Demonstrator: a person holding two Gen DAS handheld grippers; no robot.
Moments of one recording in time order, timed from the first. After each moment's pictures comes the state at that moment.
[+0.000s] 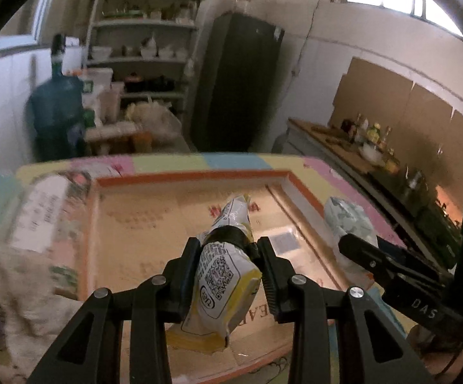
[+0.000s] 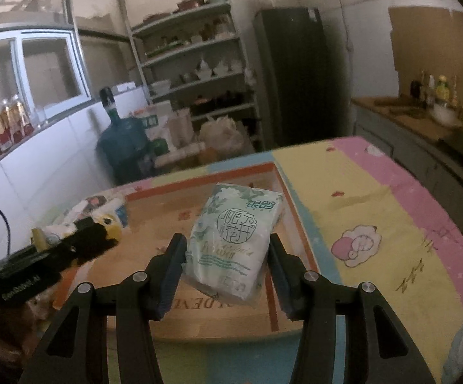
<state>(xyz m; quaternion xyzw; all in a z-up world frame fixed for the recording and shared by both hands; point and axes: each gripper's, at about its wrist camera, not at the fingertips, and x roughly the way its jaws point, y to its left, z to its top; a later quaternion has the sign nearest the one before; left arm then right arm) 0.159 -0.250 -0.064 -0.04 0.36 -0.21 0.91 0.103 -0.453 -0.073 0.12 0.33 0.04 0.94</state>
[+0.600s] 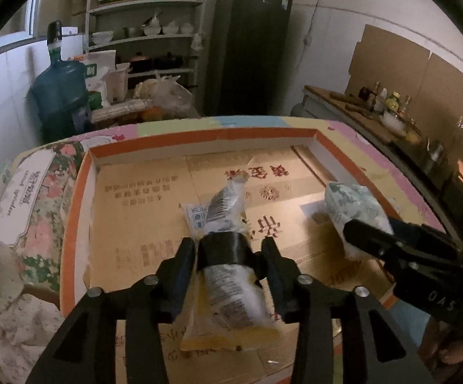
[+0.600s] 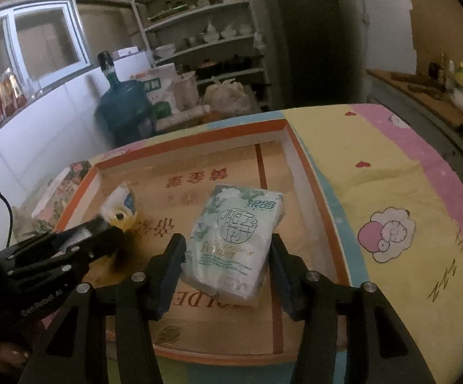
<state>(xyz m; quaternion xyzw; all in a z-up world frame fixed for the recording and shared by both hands) 0.174 -0.260 -0.100 0.01 0.41 -0.18 0.90 0.137 -0.444 -0.107 0.10 0.39 0.07 0.91</state>
